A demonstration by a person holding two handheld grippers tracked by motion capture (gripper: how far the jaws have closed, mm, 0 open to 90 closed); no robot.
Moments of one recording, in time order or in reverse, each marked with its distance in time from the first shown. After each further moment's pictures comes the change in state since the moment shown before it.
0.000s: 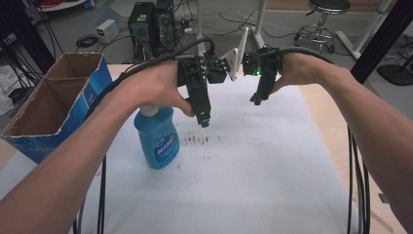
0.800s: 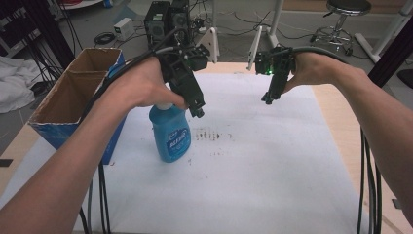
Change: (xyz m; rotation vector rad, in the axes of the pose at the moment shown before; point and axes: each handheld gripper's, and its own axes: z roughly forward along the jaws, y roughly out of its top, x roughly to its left) left arm 0.004 -0.051 -0.019 -0.034 -0.006 -0.366; right arm 0.003 0.003 -0.002 0.002 0.004 -0.008
